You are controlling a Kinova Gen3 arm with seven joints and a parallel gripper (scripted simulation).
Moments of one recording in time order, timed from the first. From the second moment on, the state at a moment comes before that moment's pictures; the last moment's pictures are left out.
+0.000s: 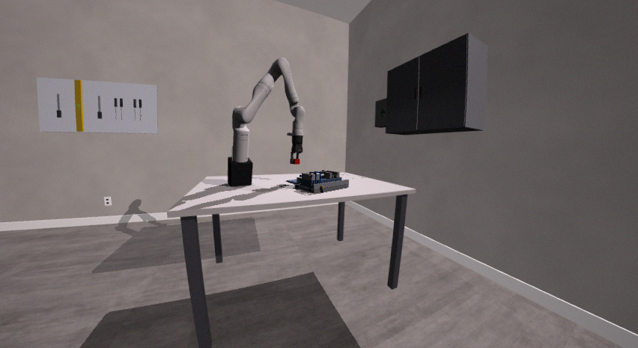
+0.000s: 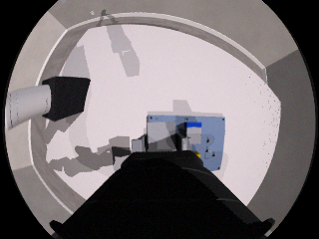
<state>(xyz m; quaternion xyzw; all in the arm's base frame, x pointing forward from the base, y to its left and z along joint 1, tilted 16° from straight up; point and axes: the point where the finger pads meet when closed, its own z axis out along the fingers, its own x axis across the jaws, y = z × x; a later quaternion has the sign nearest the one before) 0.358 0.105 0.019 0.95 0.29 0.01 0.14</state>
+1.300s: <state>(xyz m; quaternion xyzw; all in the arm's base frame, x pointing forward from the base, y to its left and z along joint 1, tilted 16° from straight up) 0.414 0.066 0.035 0.96 0.26 0.02 0.14</state>
